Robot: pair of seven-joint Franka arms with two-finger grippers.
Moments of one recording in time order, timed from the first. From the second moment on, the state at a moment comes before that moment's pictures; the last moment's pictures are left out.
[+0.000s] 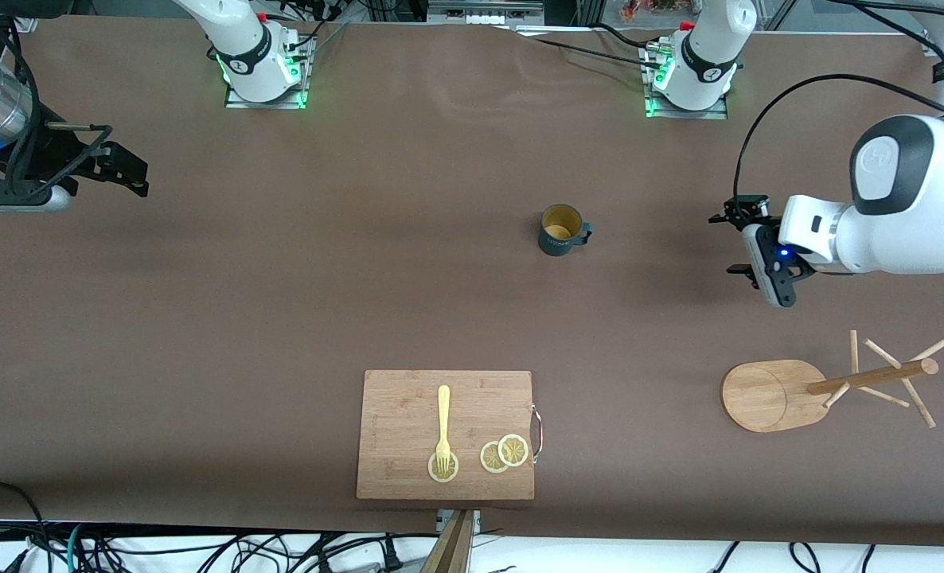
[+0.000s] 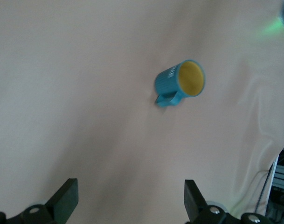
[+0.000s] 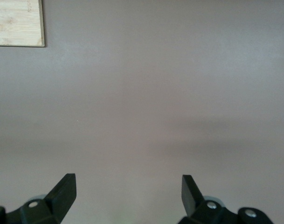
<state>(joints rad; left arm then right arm) -0.06 0.25 0.05 -1.83 -0.43 1.70 1.21 0.09 0.00 0.01 -1.62 -0.04 1.58 0.09</state>
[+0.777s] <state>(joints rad) -0.06 0.36 0.05 -2.18 -1.06 1.98 2.18 0.10 0.01 0.02 -1.60 -0.07 1.57 0.09</state>
